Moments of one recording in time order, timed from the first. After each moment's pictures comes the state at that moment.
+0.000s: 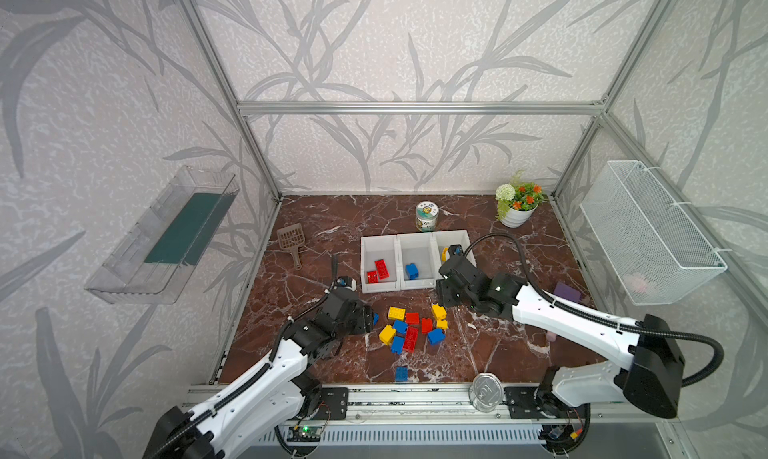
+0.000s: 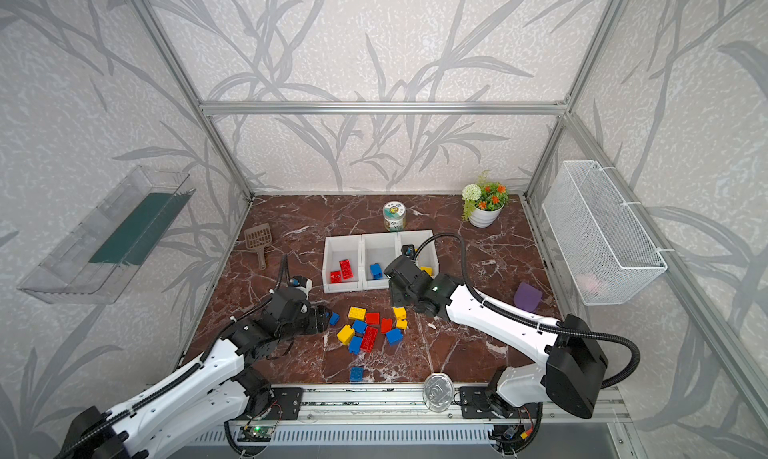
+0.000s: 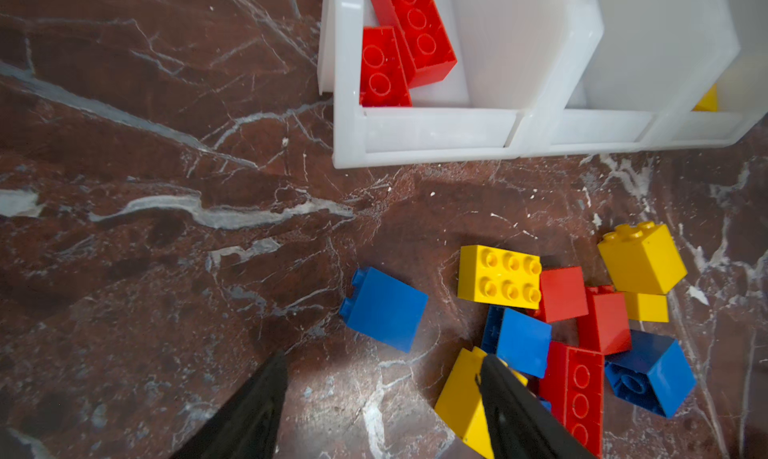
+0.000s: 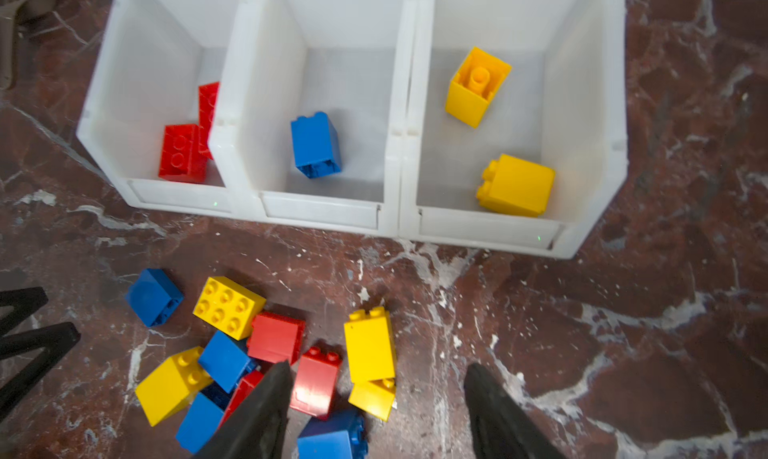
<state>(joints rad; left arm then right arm) -0.58 0.86 0.42 -0.47 -0.07 -0.58 0.90 1.35 0.99 -0.63 0.30 0.68</state>
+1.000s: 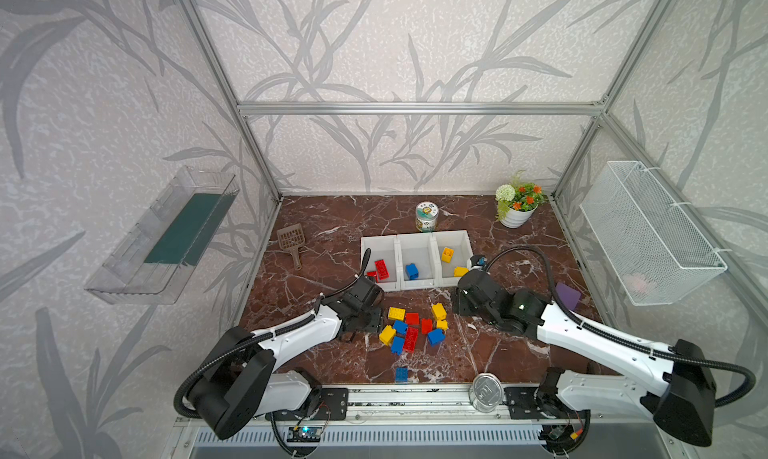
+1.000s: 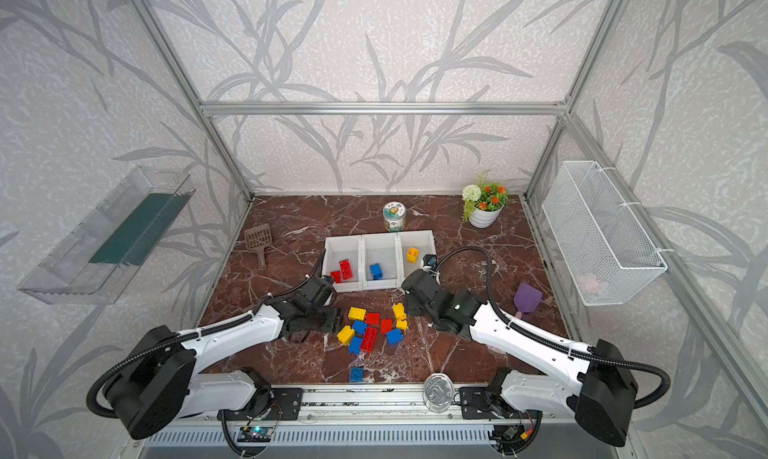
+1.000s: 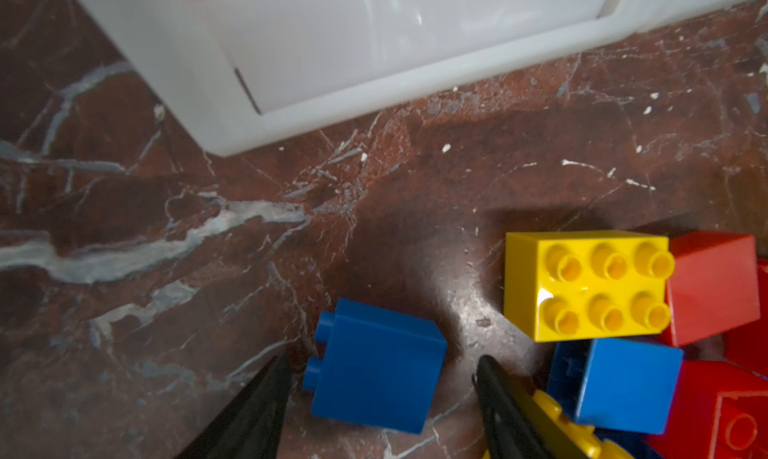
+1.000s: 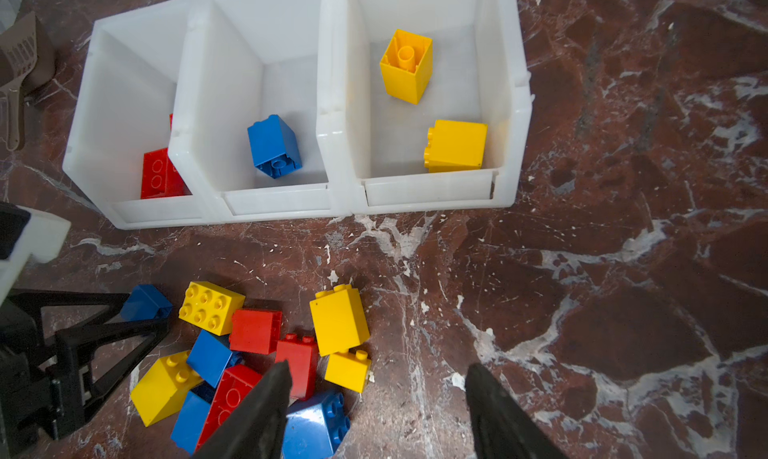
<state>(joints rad) -0.61 1.30 0.56 -0.42 -0.06 -0.42 0.90 1.16 0.84 -0.61 0.34 0.82</state>
